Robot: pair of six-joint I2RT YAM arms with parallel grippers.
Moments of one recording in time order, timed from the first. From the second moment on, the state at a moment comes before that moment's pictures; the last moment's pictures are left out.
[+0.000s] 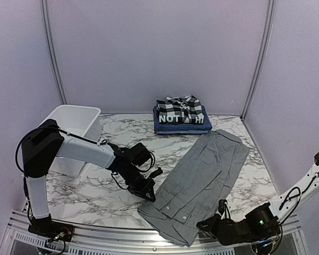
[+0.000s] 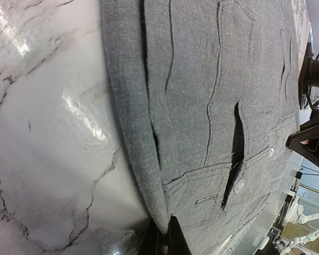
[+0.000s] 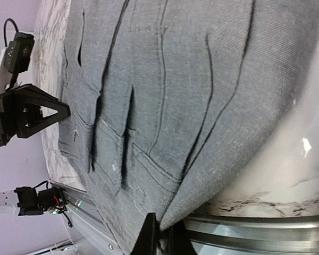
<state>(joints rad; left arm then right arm) -0.95 1.98 1.19 -0.42 0.57 -0.43 1.79 1.08 0.23 -0.09 0.64 2.08</state>
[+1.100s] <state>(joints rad) -1.02 1.52 0.91 -0.36 0.52 -0.76 1.78 1.08 0.42 -0.02 0.50 1.94</state>
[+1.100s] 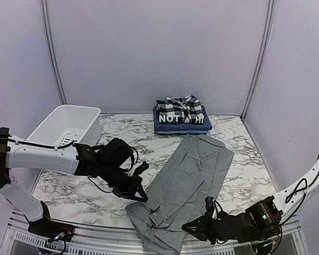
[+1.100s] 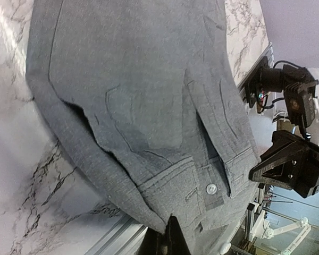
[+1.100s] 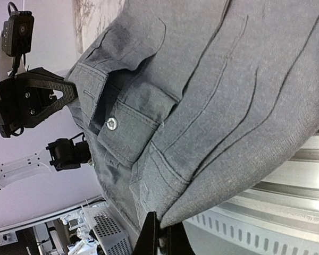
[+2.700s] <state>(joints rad) -0.81 2.13 1.53 -0.38 0.47 -0.63 1.22 0.81 0.40 -0.57 0.66 1.70</state>
